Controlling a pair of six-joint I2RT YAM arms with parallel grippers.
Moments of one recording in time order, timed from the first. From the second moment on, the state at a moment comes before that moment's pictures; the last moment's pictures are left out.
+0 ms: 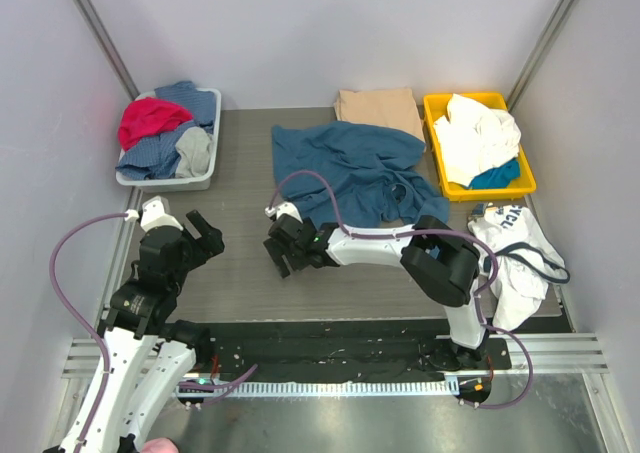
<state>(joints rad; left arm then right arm) -0.27 0.51 0.73 -0.75 -0.30 -0.61 1.07 1.97 1.31 -0.31 0.26 0.41</state>
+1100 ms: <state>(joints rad) -0.27 0.52 0.73 -0.75 -0.31 -0.61 1.07 2.05 1.37 -0.24 0.29 0.37</state>
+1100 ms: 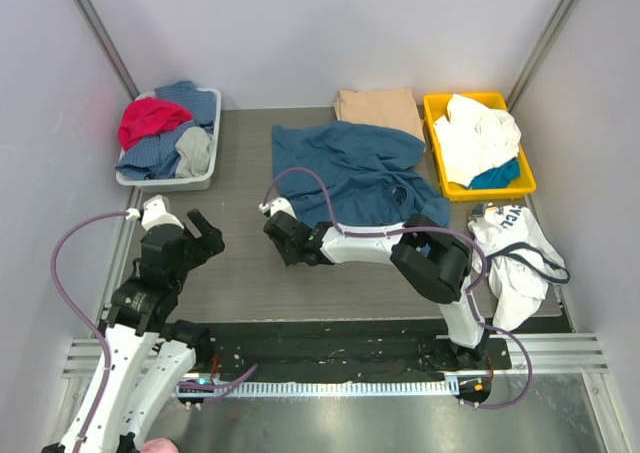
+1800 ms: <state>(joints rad) -0.27 1.06 0.82 -0.41 -0.24 -0.63 1.06 1.63 0.93 -0.37 0.30 0.57</state>
